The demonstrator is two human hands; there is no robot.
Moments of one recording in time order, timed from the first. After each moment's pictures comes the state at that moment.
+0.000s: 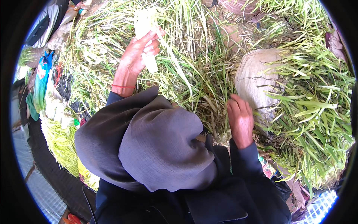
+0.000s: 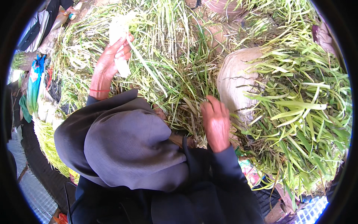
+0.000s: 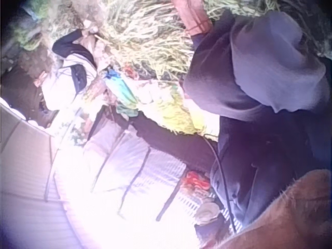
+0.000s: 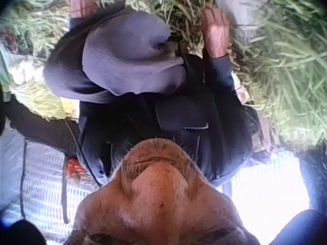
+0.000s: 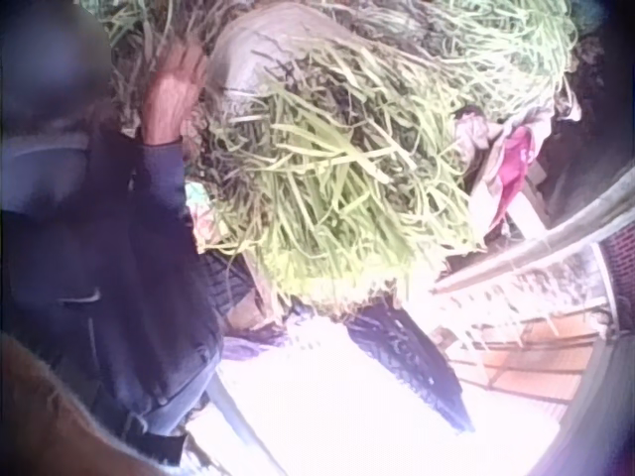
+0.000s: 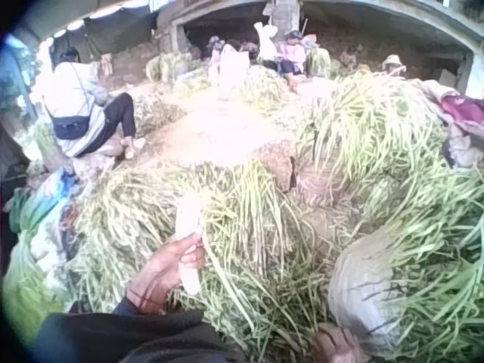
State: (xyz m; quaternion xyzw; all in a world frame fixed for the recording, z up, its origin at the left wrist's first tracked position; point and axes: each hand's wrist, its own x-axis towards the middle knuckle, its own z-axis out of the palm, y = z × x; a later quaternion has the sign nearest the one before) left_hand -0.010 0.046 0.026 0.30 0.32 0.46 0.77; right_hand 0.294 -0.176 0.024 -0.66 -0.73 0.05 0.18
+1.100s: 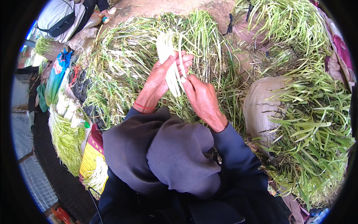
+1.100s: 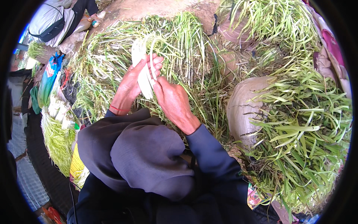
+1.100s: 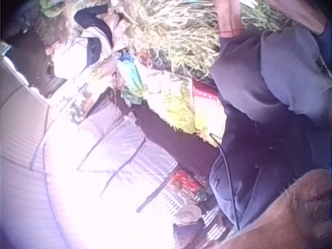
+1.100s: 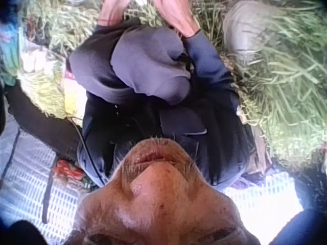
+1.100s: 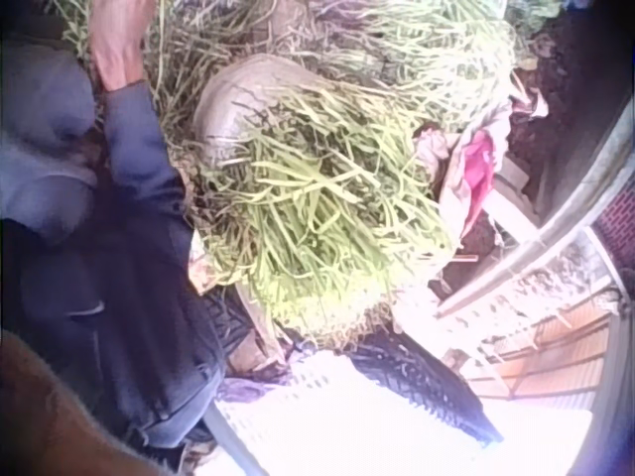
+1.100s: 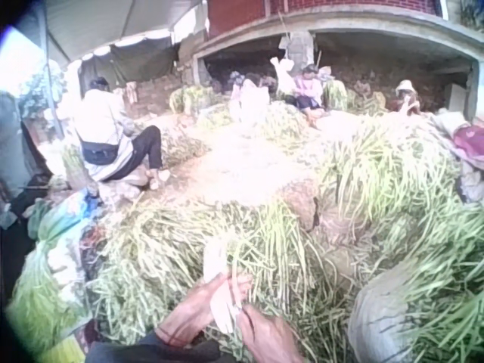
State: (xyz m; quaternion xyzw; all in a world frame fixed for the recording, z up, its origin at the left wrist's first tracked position) left_hand 0.007 0.023 0.064 0.25 0.37 0.50 0.74; right_hand 0.159 -0.040 0.067 -0.52 -0.69 0.31 0.40
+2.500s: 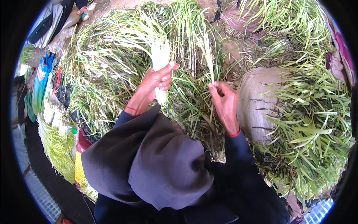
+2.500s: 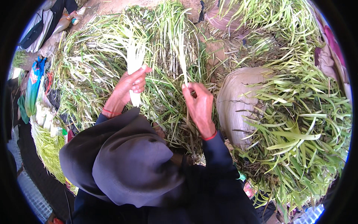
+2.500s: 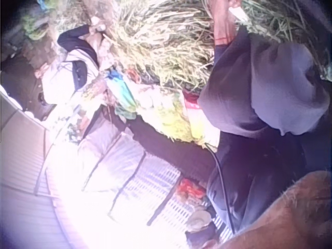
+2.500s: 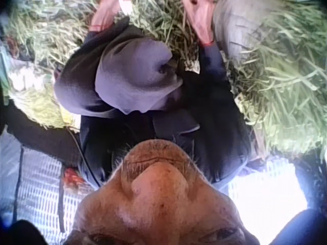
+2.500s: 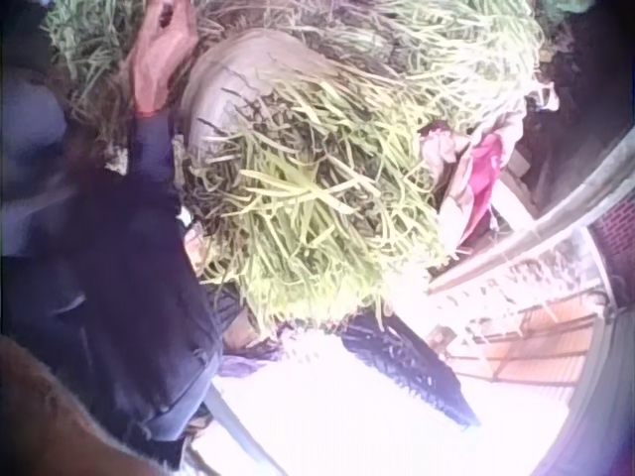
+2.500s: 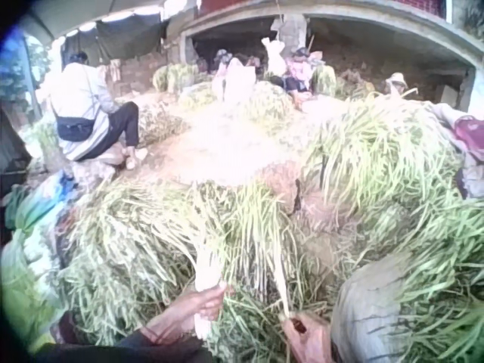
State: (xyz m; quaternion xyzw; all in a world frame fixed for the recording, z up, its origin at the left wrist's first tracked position) left_hand 0.019 0.027 0.008 0.28 0.45 0.34 0.78; right_hand 0.258 -0.051 -0.009 -0.66 -0.60 0.23 0.40
